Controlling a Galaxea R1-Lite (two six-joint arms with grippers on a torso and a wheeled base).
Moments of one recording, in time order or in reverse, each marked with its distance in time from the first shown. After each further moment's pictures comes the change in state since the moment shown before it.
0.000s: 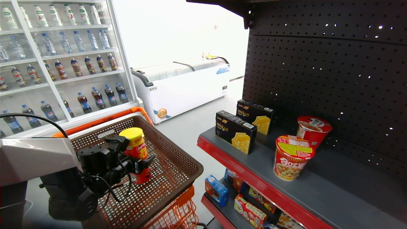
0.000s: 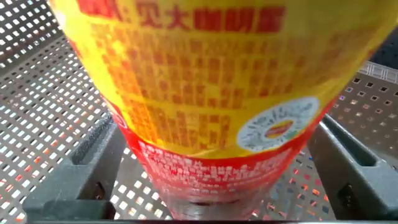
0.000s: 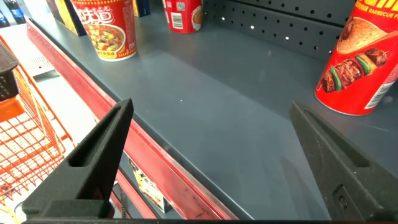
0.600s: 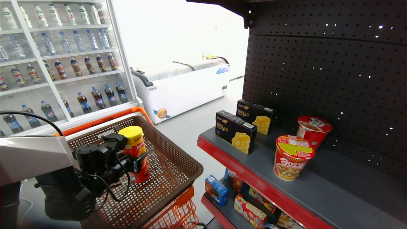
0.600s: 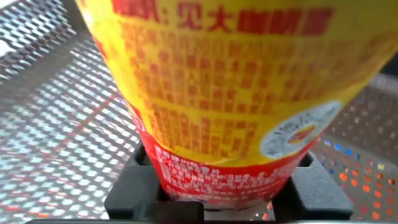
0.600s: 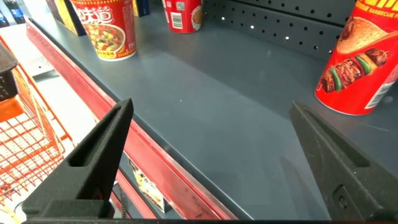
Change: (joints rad) left arm -0.003 -0.055 0.019 0.025 0.029 -0.002; right arm 0.000 0.000 0.000 0.000 0.000 0.000
